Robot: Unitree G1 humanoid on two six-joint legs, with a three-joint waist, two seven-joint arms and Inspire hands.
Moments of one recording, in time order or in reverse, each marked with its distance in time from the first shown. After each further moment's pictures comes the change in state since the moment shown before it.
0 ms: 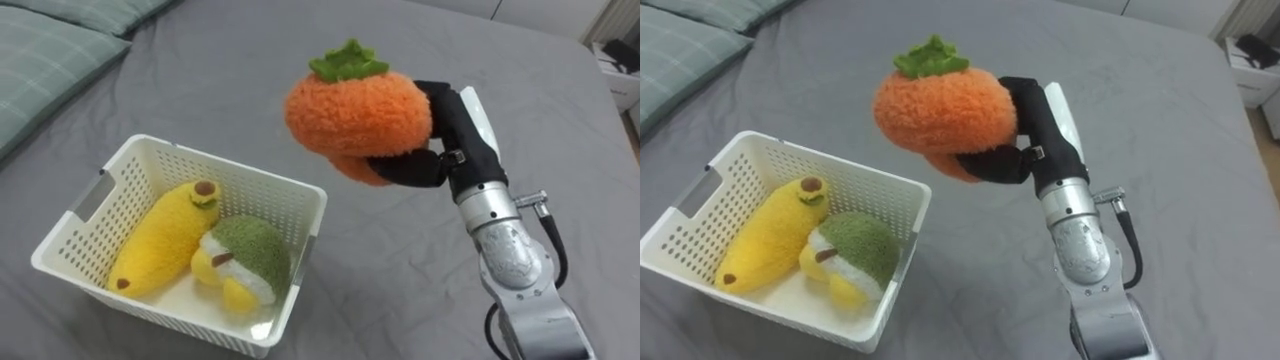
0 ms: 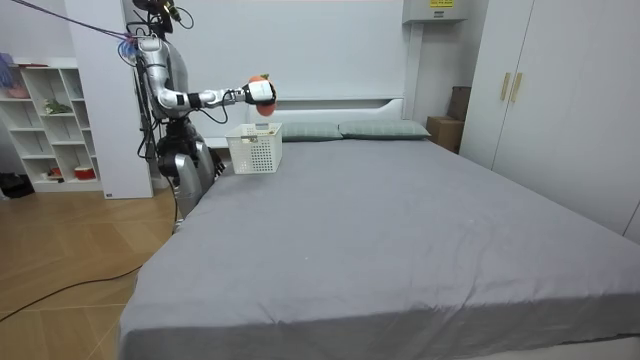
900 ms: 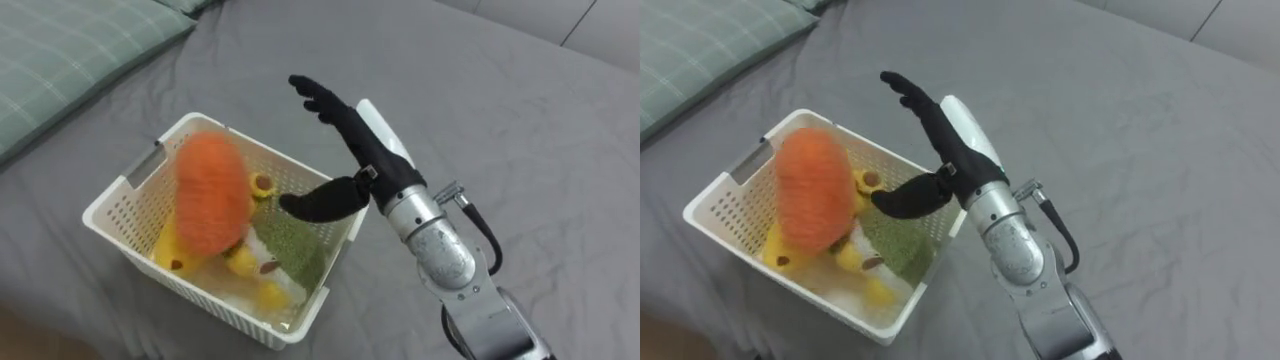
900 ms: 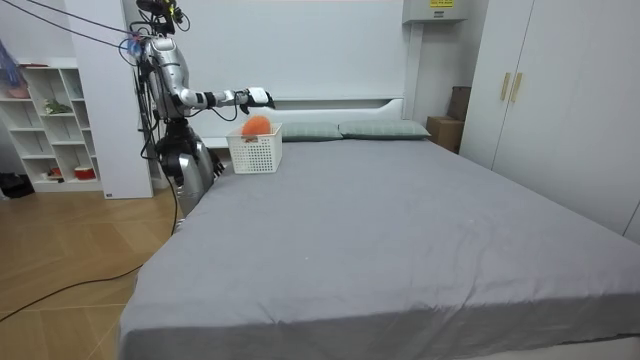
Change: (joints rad) left arm -0.038 -0.004 -0.036 -0.051 0.037 0.008 -0.044; right arm -0.063 0.031 0.236 0.011 -0.110 0.054 0.078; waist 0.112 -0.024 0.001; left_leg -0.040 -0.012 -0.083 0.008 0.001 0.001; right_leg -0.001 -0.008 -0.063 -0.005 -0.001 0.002
